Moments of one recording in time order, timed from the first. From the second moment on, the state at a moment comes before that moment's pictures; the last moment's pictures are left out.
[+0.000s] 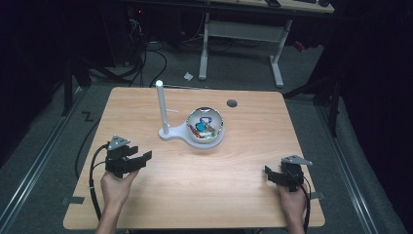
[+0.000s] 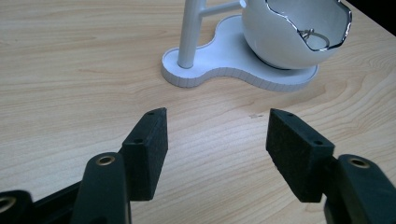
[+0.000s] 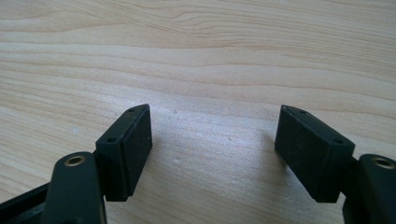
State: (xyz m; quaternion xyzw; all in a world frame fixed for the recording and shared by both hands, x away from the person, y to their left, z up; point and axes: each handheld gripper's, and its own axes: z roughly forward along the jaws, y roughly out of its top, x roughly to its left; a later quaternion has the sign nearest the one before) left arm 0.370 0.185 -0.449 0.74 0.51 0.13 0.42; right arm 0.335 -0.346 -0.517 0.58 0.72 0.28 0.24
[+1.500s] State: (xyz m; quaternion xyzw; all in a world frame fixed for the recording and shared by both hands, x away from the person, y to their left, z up) left arm 0.366 0.164 -0.490 0.76 0.51 0.11 0.39; right arm 0.335 -0.346 -0.517 0.58 0.72 0.28 0.24
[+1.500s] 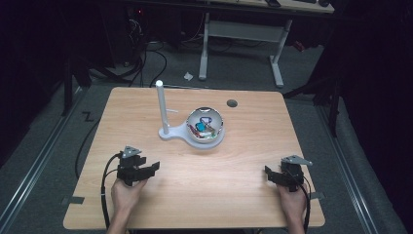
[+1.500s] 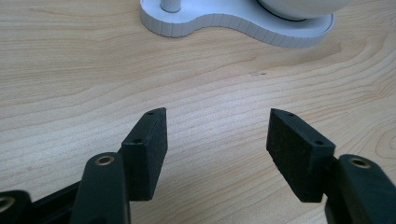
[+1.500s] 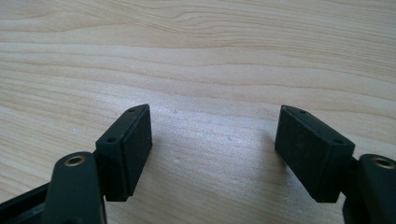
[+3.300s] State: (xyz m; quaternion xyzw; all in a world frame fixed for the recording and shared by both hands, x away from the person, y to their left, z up) left arm 0.367 0.122 -0.527 0.79 0.47 0.19 0.35; right arm 0.335 -0.346 -0.517 0.58 0.72 0.28 0.24
